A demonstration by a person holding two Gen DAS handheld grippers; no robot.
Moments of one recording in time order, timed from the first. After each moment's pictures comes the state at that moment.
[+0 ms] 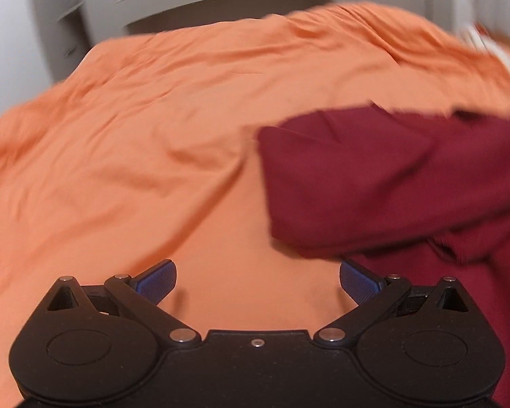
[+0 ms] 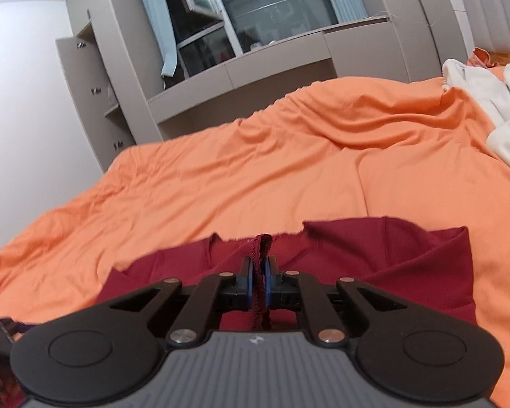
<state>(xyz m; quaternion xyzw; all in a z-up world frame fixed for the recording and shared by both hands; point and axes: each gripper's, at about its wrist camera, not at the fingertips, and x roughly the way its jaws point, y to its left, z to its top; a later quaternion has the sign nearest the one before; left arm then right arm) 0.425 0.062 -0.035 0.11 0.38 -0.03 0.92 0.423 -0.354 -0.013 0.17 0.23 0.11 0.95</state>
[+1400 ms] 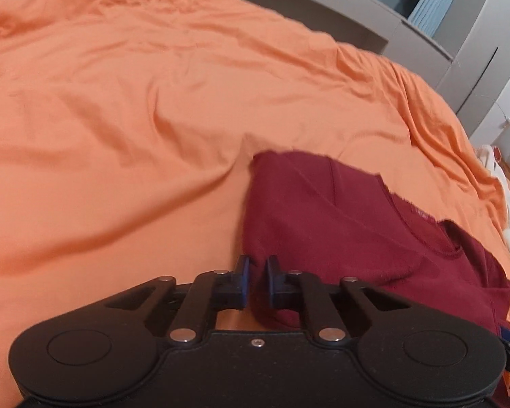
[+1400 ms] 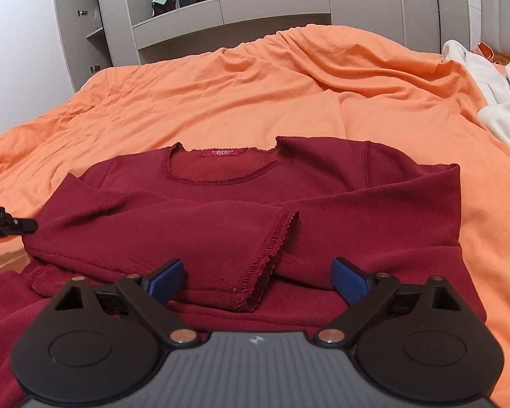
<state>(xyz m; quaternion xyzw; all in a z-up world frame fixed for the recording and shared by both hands) 0.476 0.099 -0.046 -0.18 0.37 -0.03 0.91 0.421 -0.327 -0.071 0.05 0.33 0.08 0.94</state>
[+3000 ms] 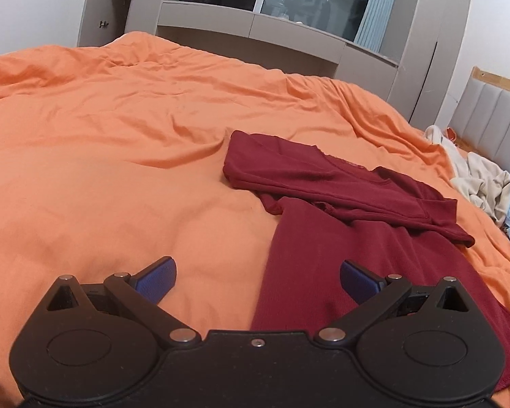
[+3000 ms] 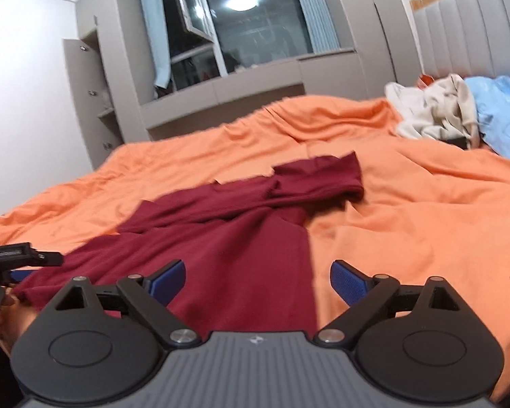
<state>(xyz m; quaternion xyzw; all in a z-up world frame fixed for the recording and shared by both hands) 0.224 0.082 -0.023 -0.11 0.29 -0.06 0.95 0.126 -0.340 -0.047 0.13 0.19 0.07 0.97</state>
